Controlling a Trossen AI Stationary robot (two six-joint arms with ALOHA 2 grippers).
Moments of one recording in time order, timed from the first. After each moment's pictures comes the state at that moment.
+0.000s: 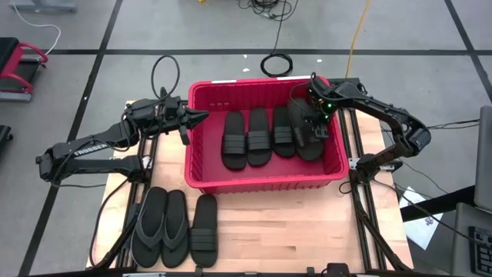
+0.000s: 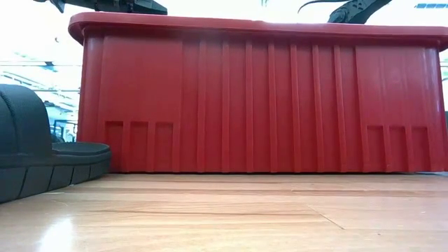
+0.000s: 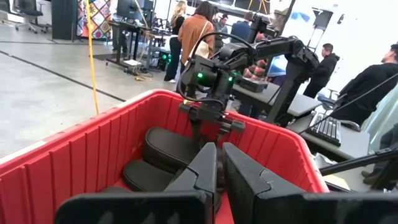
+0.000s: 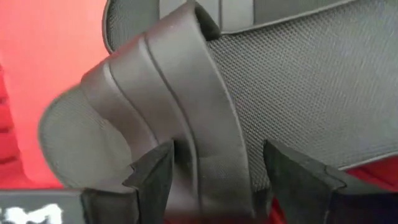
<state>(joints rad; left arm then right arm) 0.41 0.82 0.73 0.07 0.14 -0.25 -0.84 1.46 1.11 -1.05 -0.19 -0.76</state>
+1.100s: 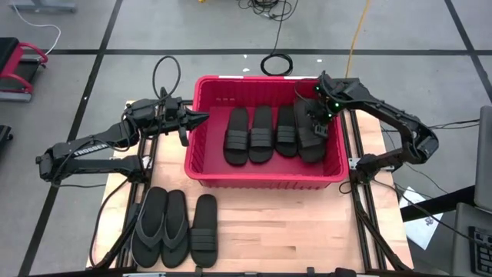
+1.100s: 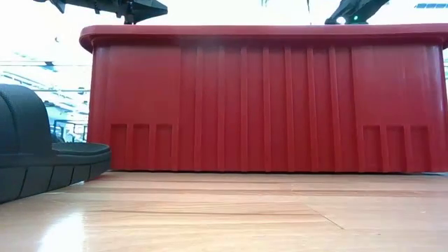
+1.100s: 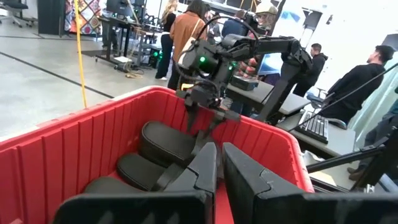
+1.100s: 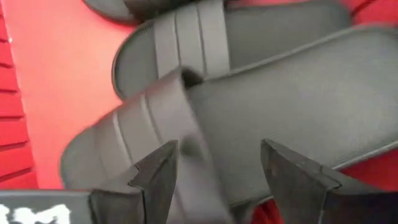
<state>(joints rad) 0.41 0.82 0.73 0.07 0.18 -0.27 -0.84 1.35 1.11 -1.03 -0.24 -0.57</state>
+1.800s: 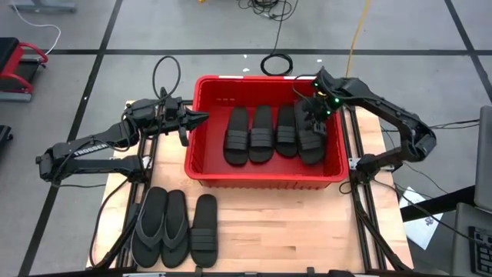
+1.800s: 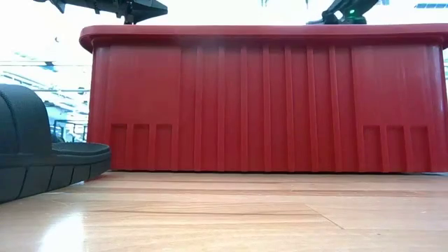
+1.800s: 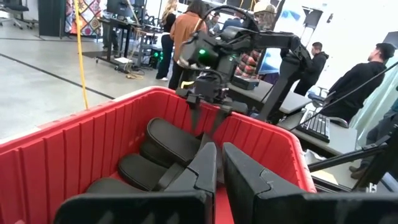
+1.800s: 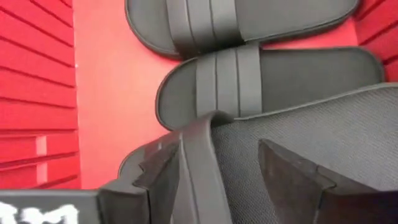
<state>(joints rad) 0.41 0.82 0.73 0.07 0.18 -0.26 -0.82 1.38 1.21 -1.09 -0.39 -0.60</state>
